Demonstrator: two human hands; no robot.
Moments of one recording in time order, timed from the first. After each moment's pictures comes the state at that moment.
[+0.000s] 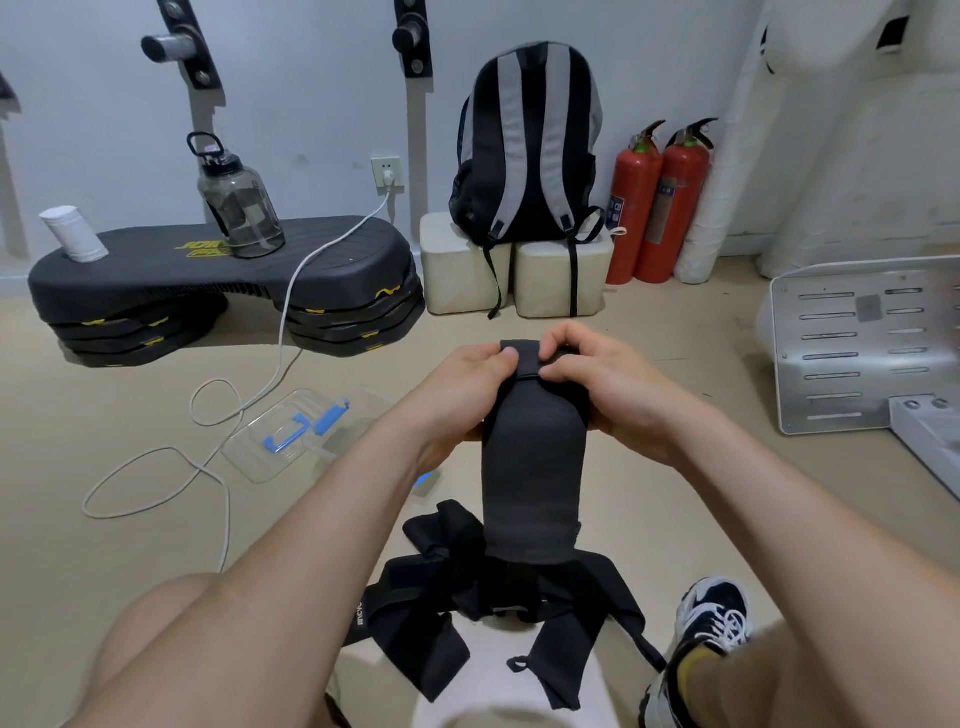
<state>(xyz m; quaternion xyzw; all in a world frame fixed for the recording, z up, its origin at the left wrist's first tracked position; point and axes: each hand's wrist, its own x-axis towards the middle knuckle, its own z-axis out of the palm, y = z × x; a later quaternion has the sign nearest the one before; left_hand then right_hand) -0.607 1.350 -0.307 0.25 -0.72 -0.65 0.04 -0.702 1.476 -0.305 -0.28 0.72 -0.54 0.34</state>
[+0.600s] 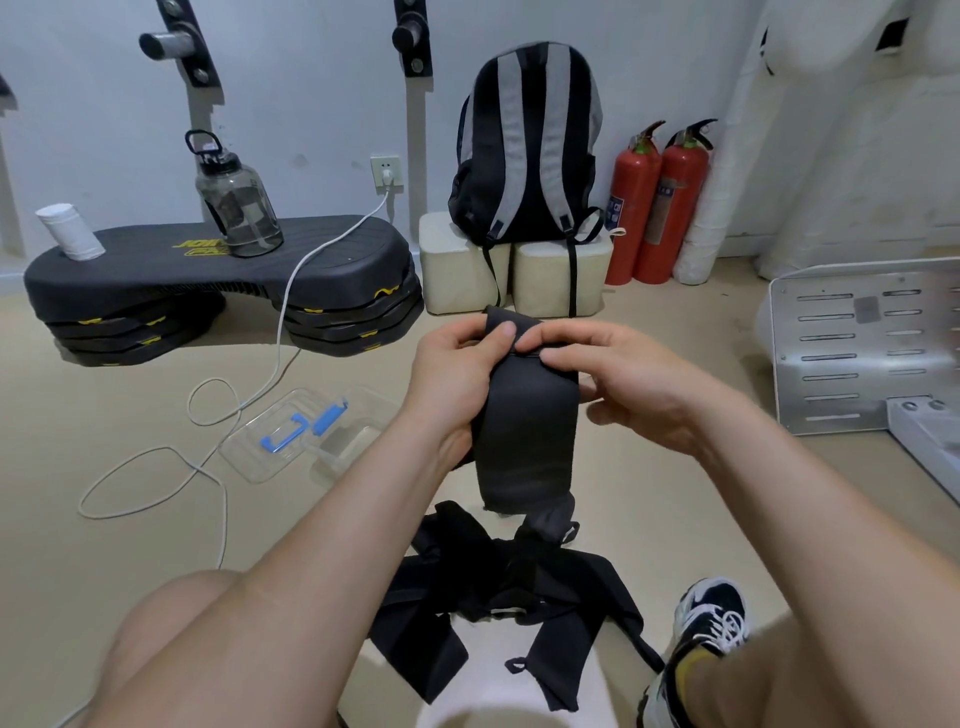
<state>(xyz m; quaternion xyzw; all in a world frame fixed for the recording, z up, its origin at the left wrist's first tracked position) -0.622 1.351 -0.318 0.26 -0.60 -0.72 0.24 -0.710 1.484 -0.292 -0.30 0.71 -0.53 0.36</state>
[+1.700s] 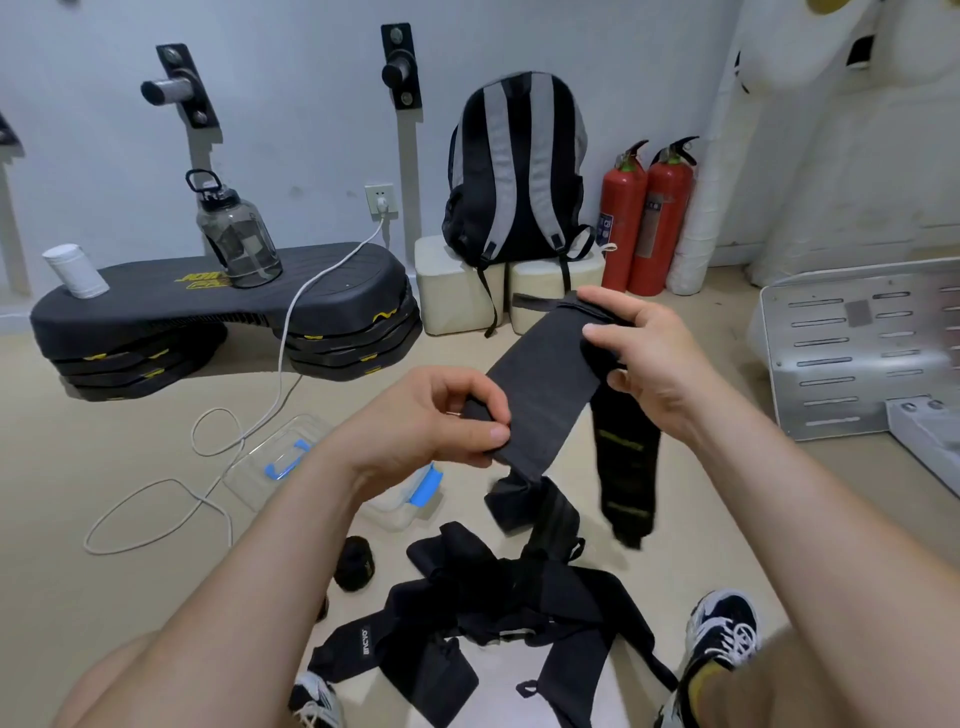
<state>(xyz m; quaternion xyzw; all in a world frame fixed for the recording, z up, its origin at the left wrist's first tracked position) -0.575 1.324 -0.294 0.08 -0.75 -0.66 0.00 -0.742 1.480 -0.300 -0.17 0.67 -0.69 0.22</state>
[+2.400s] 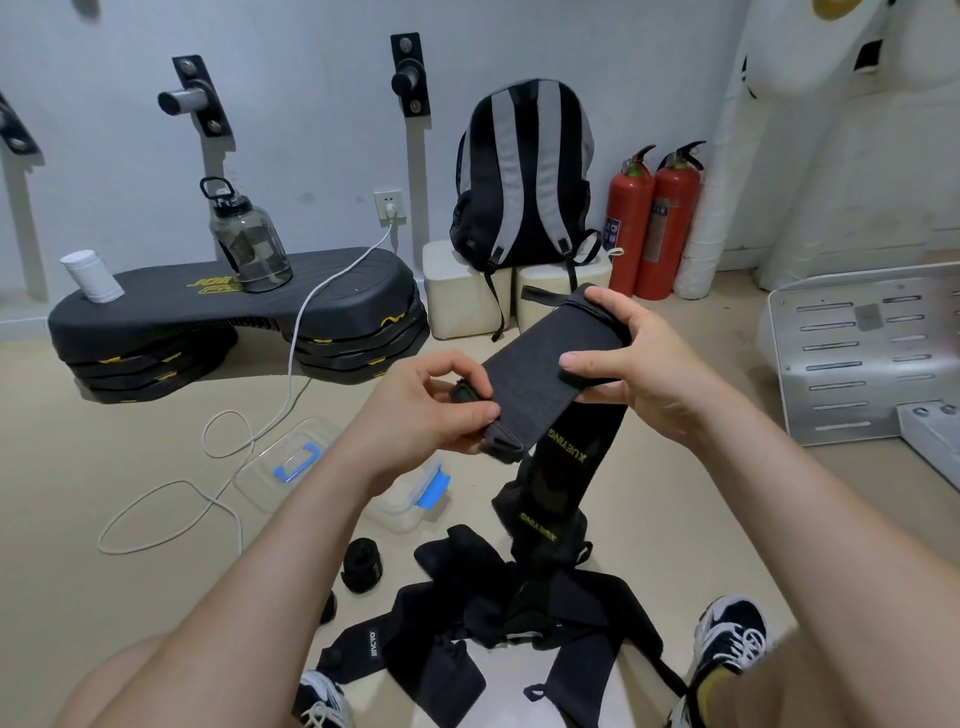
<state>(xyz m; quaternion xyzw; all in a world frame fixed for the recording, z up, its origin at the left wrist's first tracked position) -0.570 1.327 -0.288 0.18 -0.77 -0.60 0.12 -0.740 1.480 -0.302 -0.23 0.61 -0.70 0.29</state>
